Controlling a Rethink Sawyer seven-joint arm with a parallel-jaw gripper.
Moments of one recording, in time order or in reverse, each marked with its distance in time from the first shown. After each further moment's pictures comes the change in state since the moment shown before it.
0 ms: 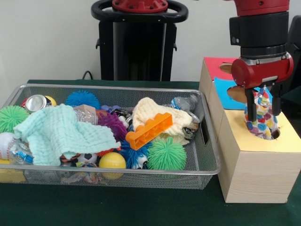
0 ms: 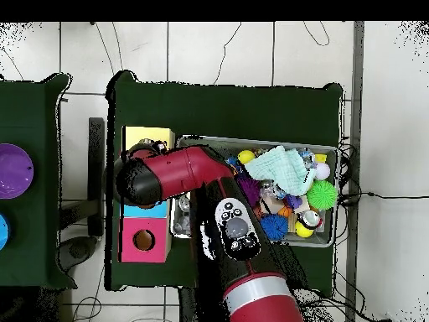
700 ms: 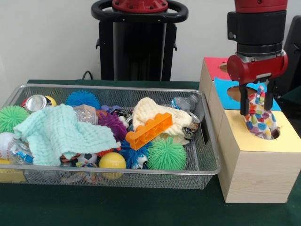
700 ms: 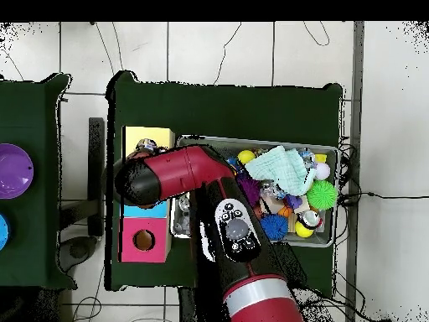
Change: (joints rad) arm 0.000 -0.007 0.000 0.000 0.000 0.108 0.000
